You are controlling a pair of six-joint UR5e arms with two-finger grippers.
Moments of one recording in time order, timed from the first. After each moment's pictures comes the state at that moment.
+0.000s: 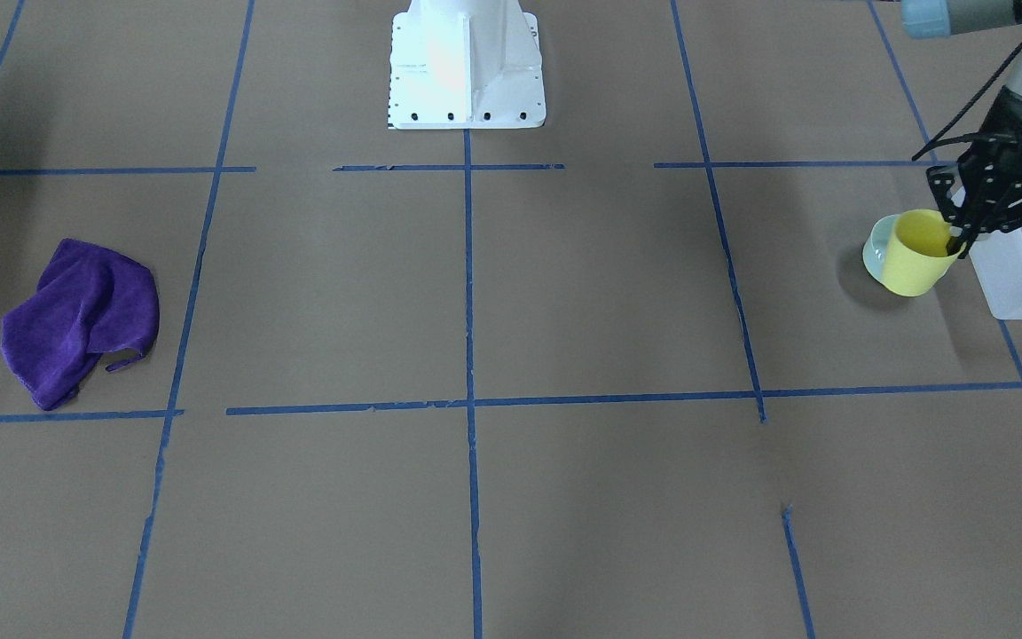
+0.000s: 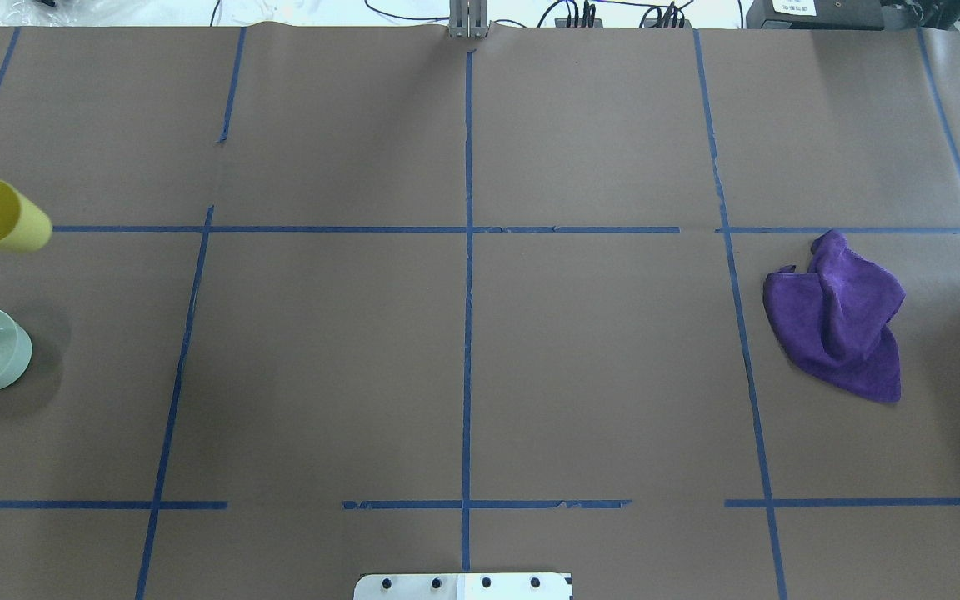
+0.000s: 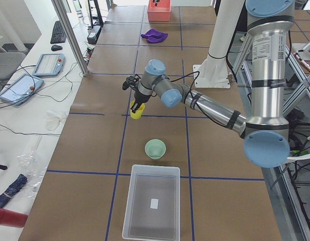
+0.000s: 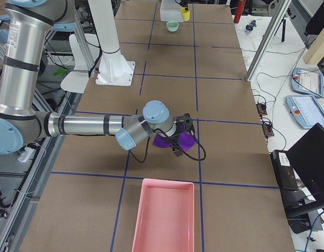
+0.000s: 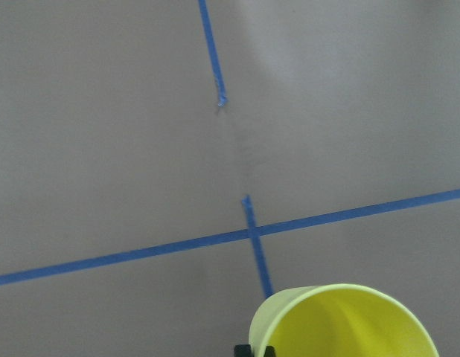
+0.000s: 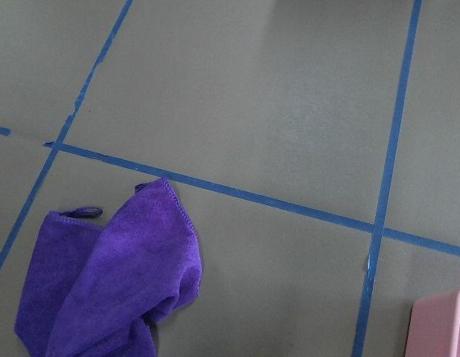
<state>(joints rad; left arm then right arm) -1.17 -1.45 -2.03 -1.97 -2.01 -0.26 1.45 -1.83 1.83 -0.95 2.37 0.27</state>
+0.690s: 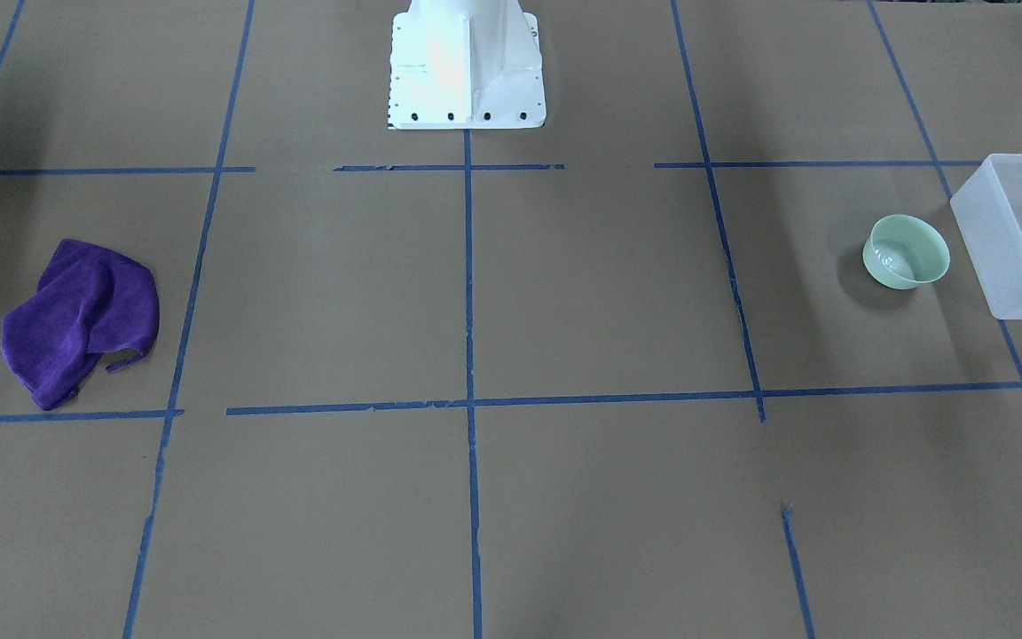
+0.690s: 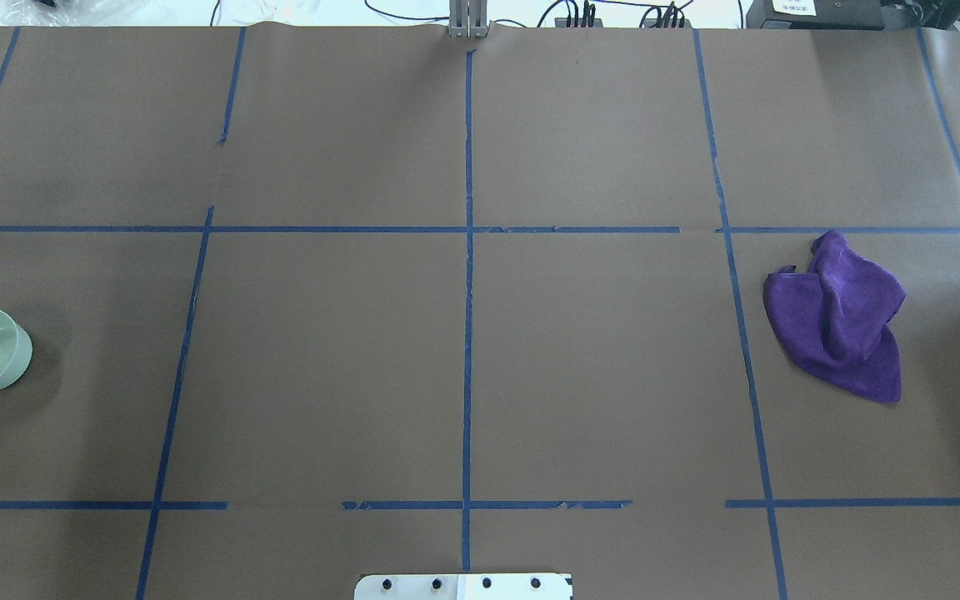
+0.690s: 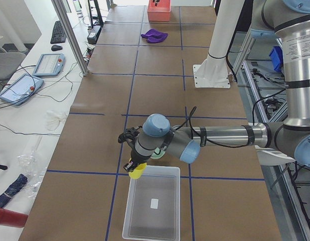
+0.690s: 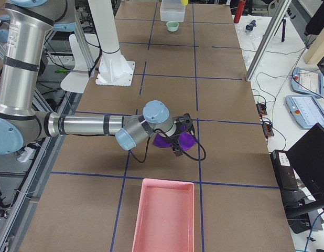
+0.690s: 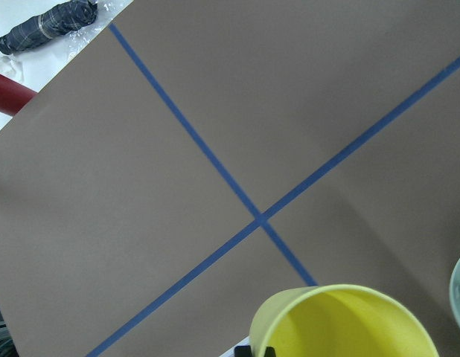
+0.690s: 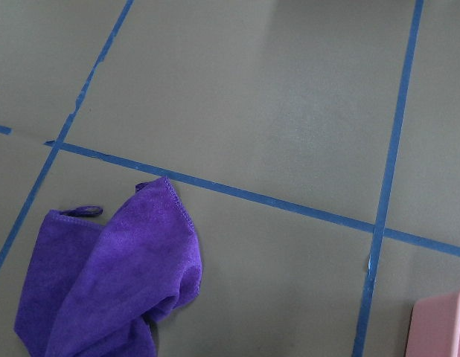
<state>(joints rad) -1.56 -1.35 -1.66 -2.17 -2.17 0.40 1.45 -1.83 1.83 -0.95 2.37 0.27</state>
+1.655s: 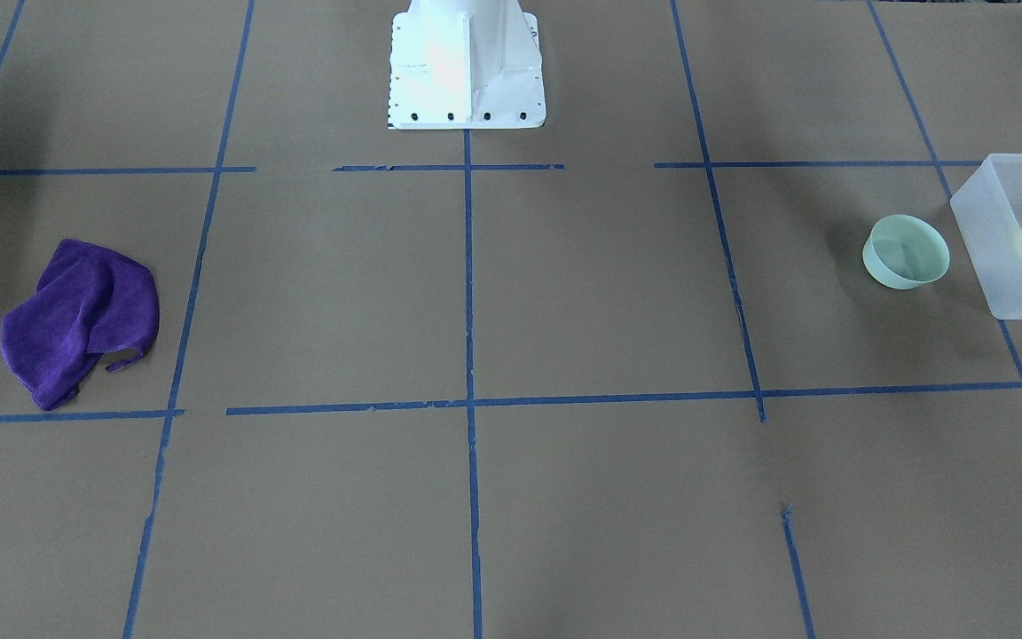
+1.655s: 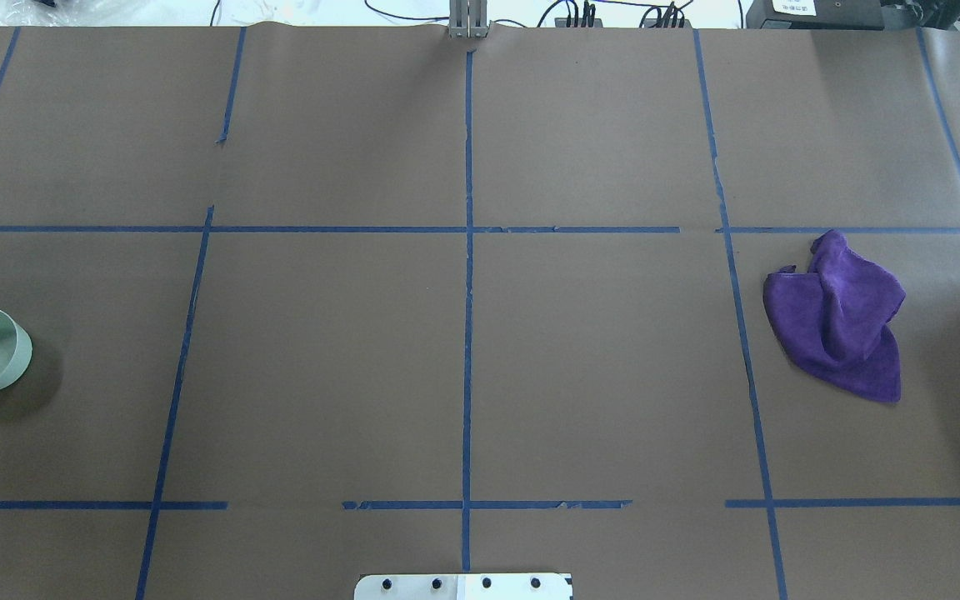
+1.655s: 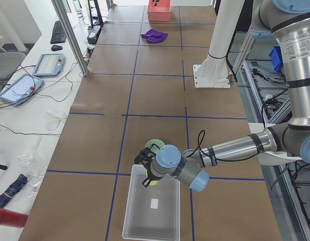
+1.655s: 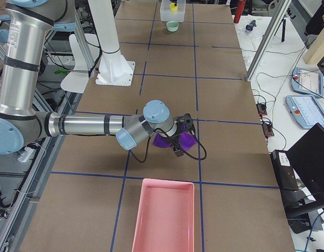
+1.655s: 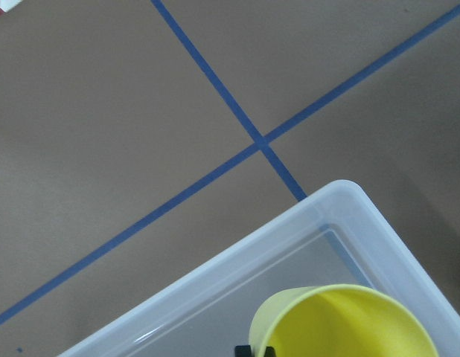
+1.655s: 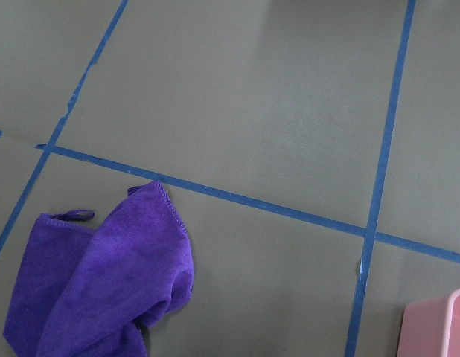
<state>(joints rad) -1.42 -1.28 -1.47 -2.45 -2.31 0.21 1.45 -1.82 1.83 -0.95 2.35 0.27</state>
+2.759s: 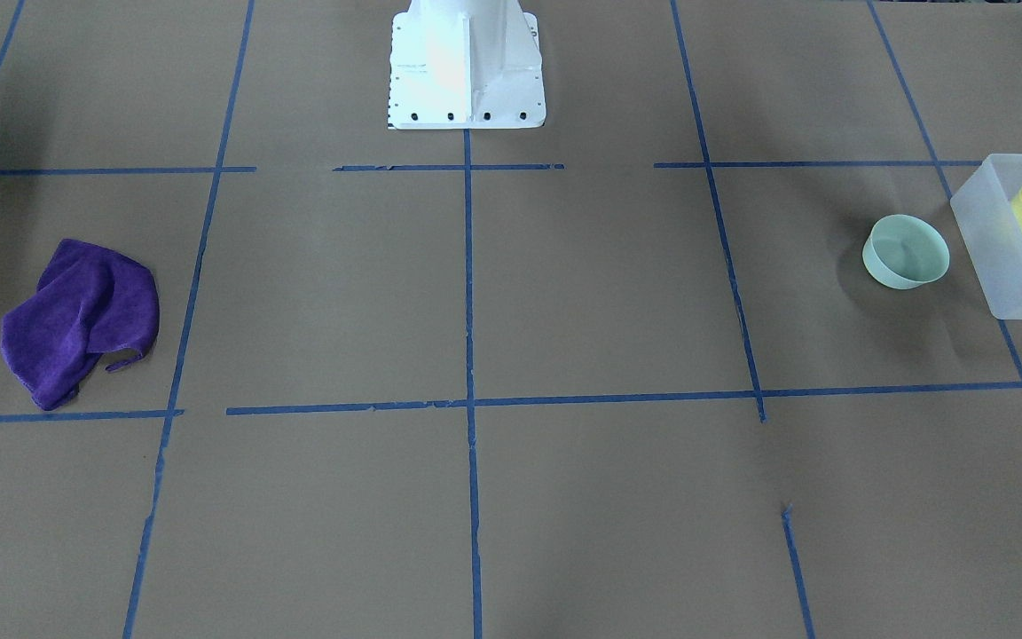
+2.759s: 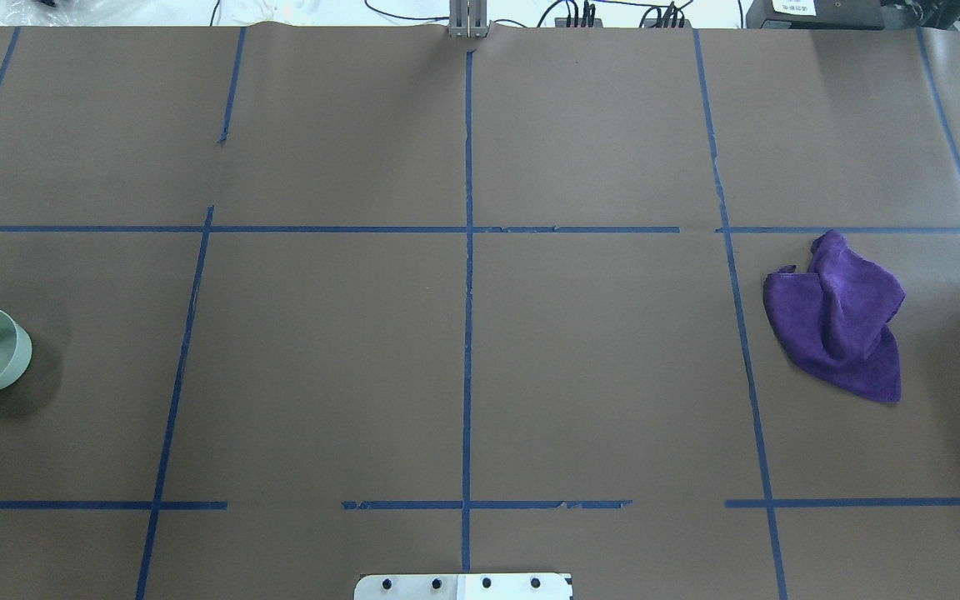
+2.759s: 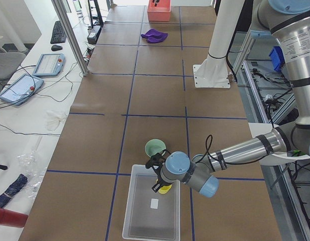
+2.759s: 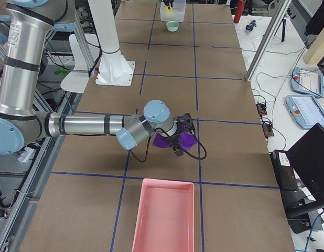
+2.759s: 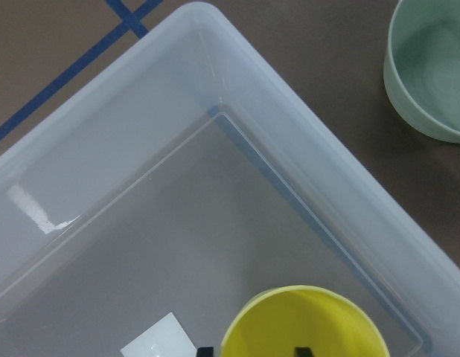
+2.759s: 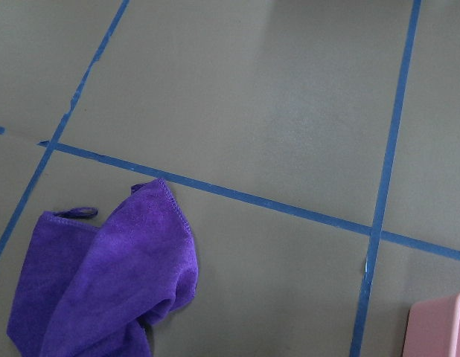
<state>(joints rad) -1.39 -1.23 -1.48 -2.49 -2.32 0.28 1.44 -1.82 1.84 -0.95 2.35 0.27</state>
